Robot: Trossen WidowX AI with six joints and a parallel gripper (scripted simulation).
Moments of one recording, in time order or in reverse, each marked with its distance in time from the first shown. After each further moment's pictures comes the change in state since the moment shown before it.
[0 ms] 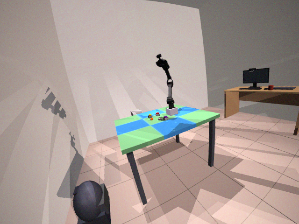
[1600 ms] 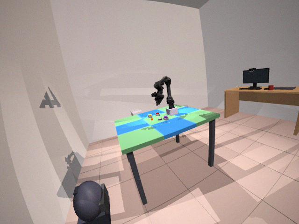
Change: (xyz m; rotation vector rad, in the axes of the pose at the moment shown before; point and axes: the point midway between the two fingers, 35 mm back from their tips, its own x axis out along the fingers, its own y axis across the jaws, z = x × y) arm -0.543 0.086 0.461 1.025 -0.438 2.280
